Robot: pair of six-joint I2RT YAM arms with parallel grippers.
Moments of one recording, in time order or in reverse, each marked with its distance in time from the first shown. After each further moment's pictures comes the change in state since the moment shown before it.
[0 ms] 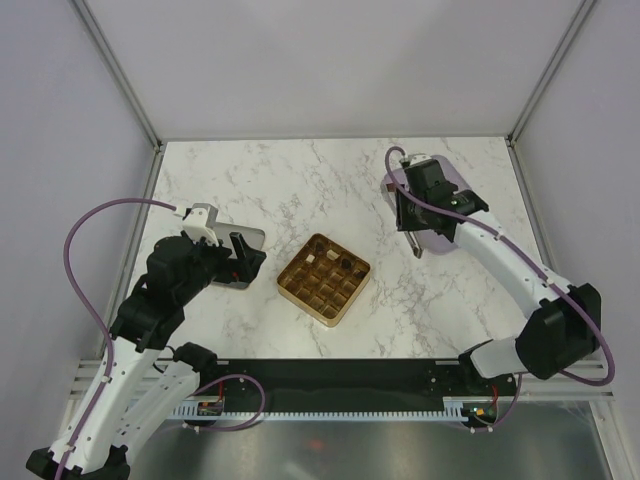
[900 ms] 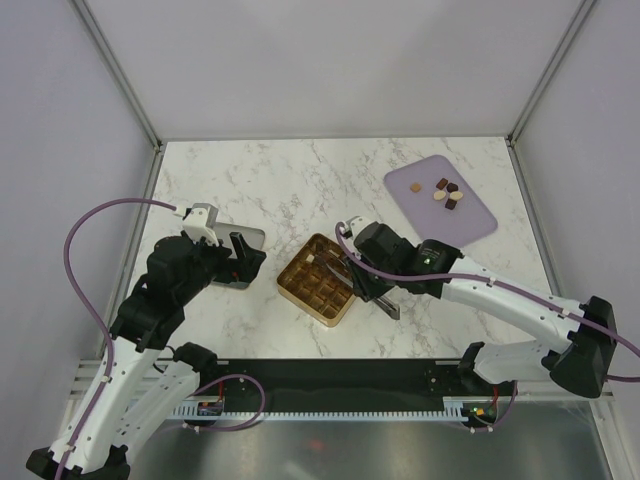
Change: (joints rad) left arm 0.000 0.001 0.000 0.000 -0.001 0.000; right arm 0.575 -0.176 -0.134 -0.109 -0.098 0.083
